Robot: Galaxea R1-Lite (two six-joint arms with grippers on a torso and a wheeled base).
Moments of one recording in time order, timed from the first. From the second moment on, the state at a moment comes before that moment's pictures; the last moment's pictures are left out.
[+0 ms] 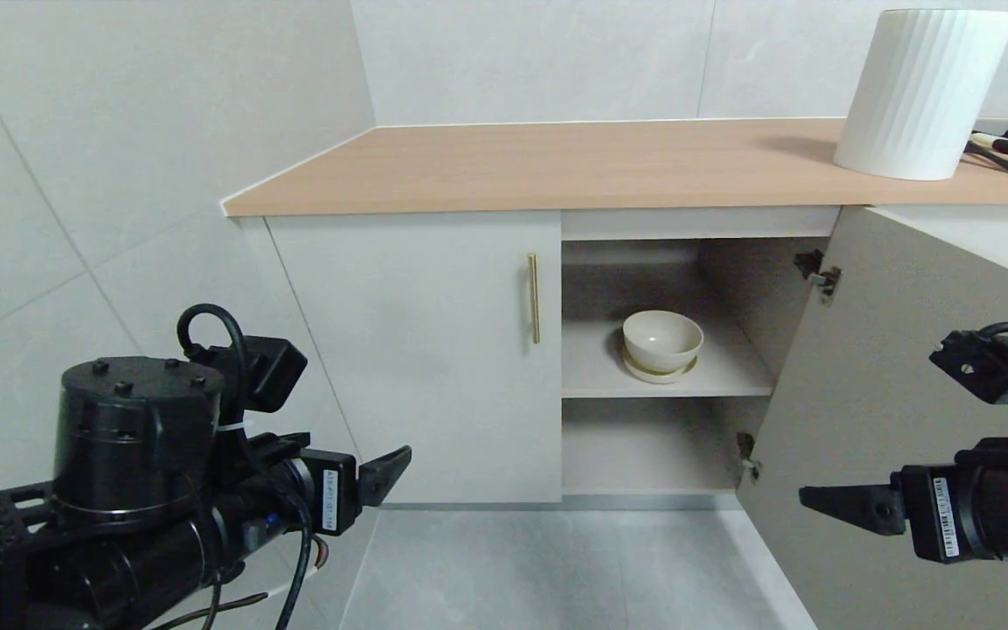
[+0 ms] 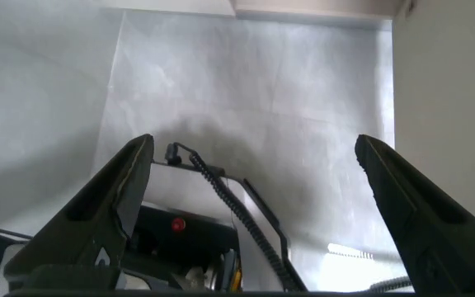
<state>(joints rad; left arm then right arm) -0.56 1.45 -0.54 -0.41 0.30 -0.21 0.55 1.26 -0.76 0.20 -0.14 0.38</state>
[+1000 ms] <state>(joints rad) -0.56 1.45 -0.54 -0.41 0.30 -0.21 0.55 1.23 -0.77 0.25 -0.14 0.36</state>
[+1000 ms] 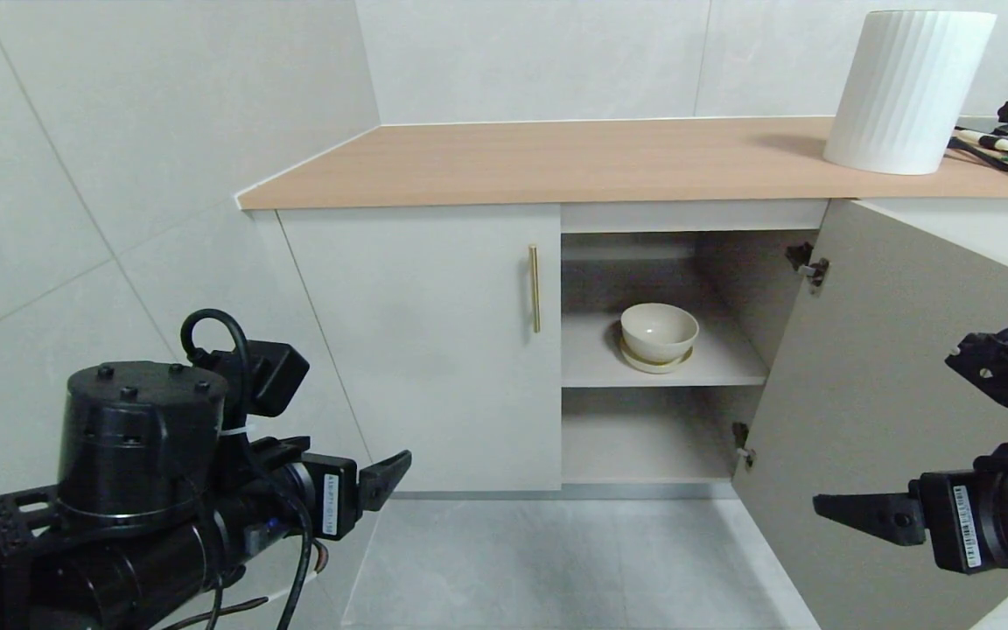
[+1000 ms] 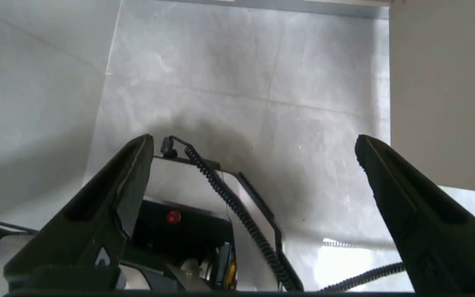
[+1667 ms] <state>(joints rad) -0.56 1.45 -0.53 -0.41 0.32 -0.21 0.55 1.14 -0.87 0.52 -0.20 0.36</state>
